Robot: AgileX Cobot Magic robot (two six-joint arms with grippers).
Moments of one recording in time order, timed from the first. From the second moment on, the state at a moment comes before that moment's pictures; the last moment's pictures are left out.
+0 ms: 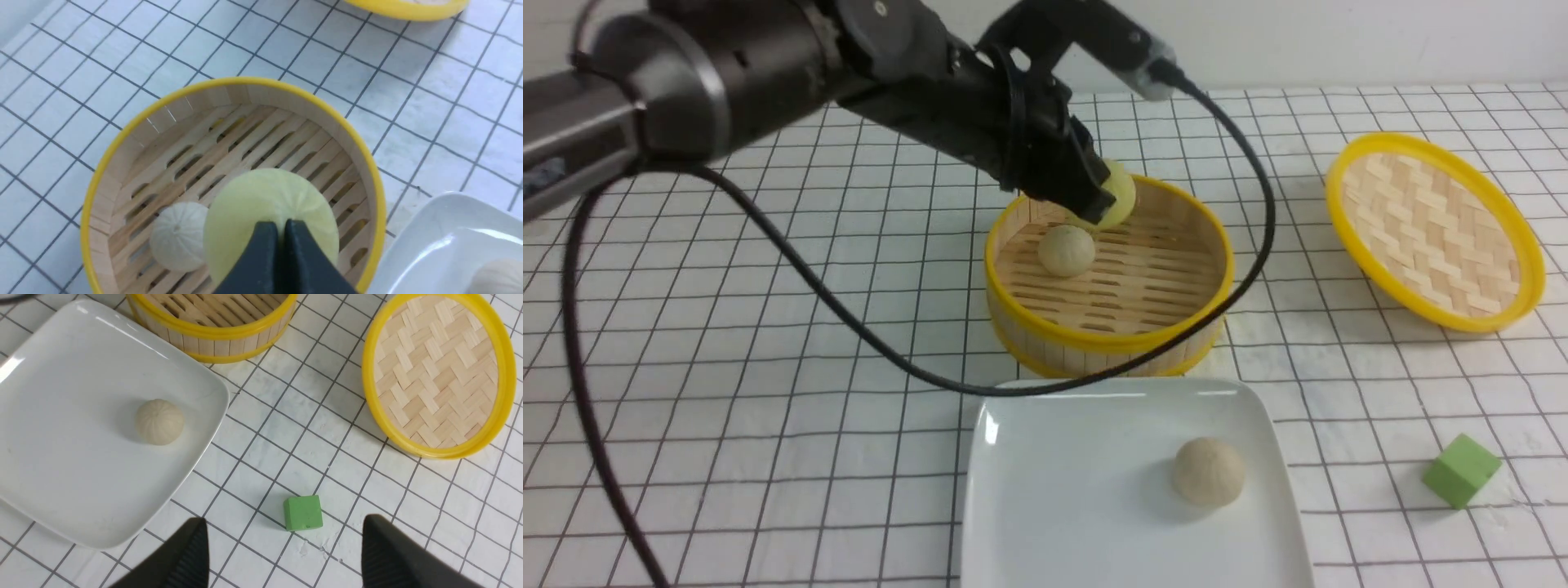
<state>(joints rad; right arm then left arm) 0.30 0.86 -1.18 0.08 1.19 -0.27 -0.49 1.74 -1.56 -0.45 0.66 0.77</state>
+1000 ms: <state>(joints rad) 0.30 0.86 -1.18 0.09 1.19 -0.27 -0.70 1.78 -1.20 -0.46 0.63 0.61</state>
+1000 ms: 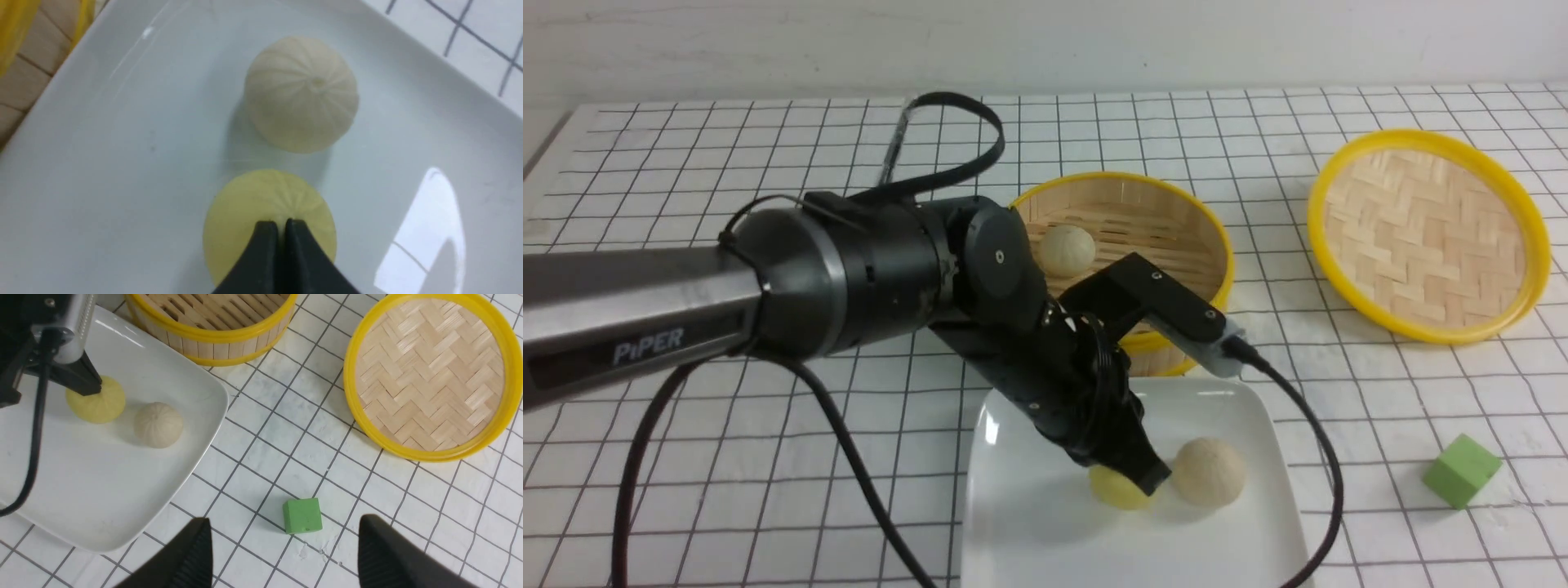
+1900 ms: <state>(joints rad) 0.30 0.86 -1.18 0.11 1.19 -0.27 -0.70 1.77 -1.20 -0.41 0.53 0.60</state>
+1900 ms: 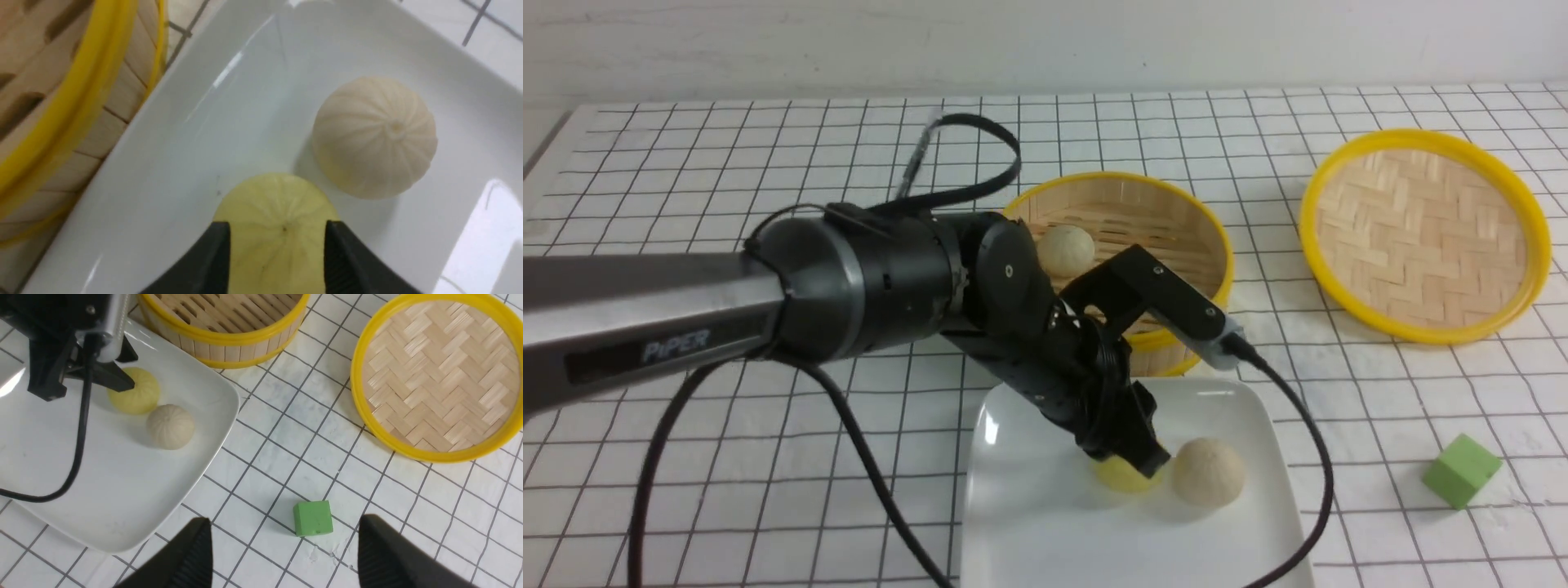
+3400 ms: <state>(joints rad) 0.30 0.86 -1.18 0.15 1.18 -0.29 -0.50 2.04 -1.83 0.04 0.72 0.25</state>
